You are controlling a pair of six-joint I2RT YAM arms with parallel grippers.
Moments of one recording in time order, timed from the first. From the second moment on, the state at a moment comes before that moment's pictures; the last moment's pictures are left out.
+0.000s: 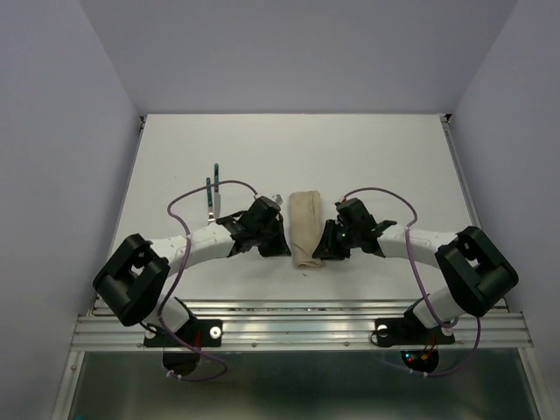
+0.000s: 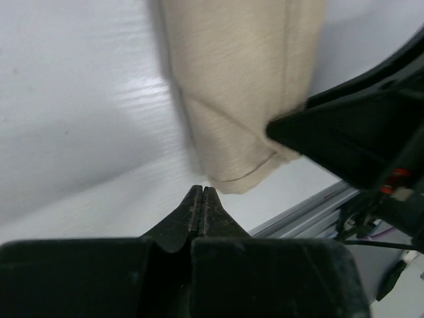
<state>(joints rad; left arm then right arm) -0.79 1.45 0.75 -0.24 0.16 -0.85 0.61 1.49 0.64 -0.08 -0.31 0.82</state>
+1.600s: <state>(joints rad) -0.71 1.72 1.13 -0.31 0.13 -0.71 0.53 1.44 0.80 -0.23 -0.03 0.71</state>
